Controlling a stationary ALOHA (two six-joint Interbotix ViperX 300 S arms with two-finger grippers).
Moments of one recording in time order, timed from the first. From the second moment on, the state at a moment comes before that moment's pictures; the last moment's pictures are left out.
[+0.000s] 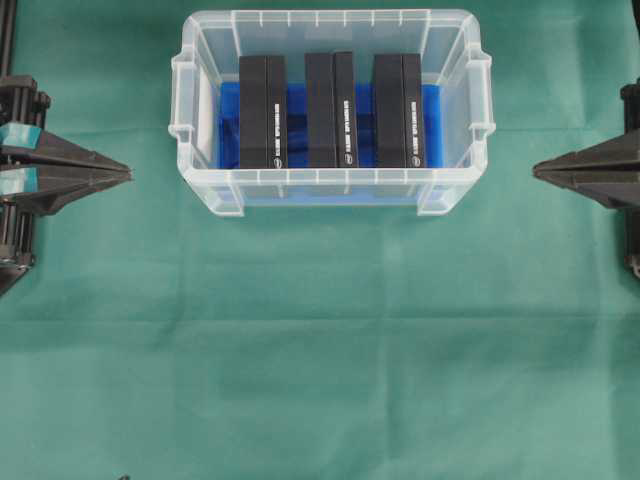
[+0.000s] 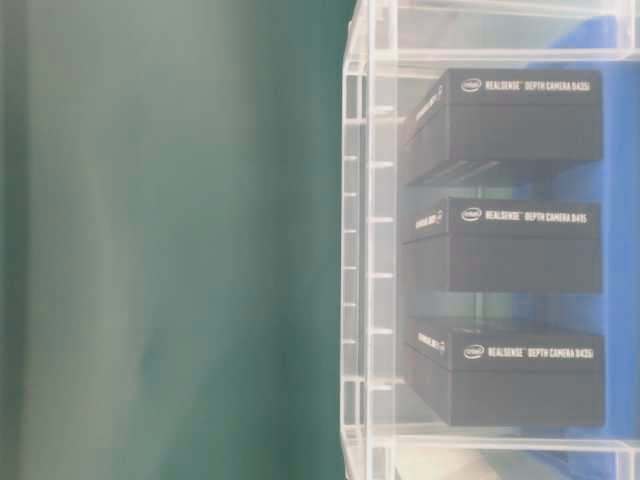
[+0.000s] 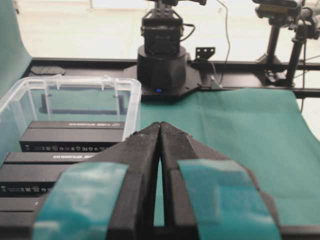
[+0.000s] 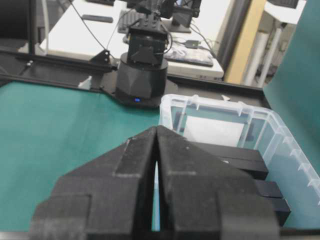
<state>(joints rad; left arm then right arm) 0.00 -0.96 1.17 0.00 -0.29 0.00 0.00 -0.96 1.17 0.00 -0.29 0.00</state>
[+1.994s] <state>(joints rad) -0.04 -0.84 0.47 0.03 1.14 -0.36 0.00 -0.61 0.37 -0.03 1.40 0.57</state>
